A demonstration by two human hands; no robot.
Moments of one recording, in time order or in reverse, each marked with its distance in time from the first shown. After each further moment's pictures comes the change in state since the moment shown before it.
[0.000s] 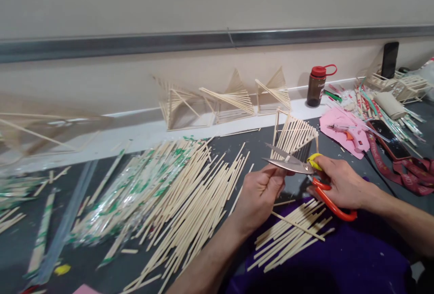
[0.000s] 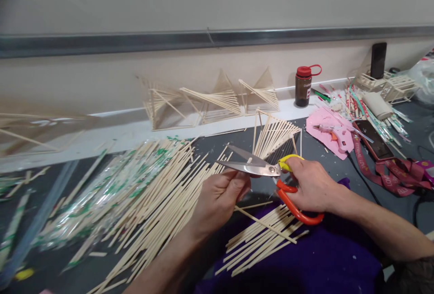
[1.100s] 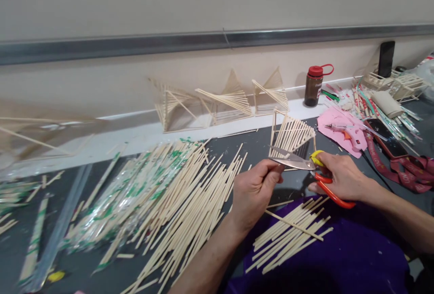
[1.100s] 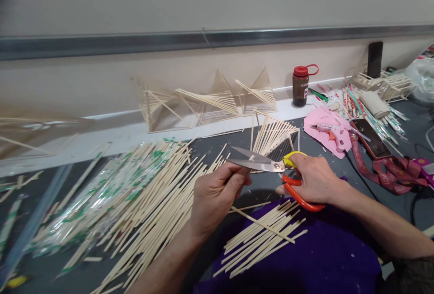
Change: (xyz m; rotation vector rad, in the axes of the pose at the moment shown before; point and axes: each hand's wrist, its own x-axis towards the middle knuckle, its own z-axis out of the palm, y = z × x) left_hand 0.002 -0.005 -0.001 0.162 0.126 0.092; right_hand 0.000 0.015 0.000 -0.129 0.035 0.045
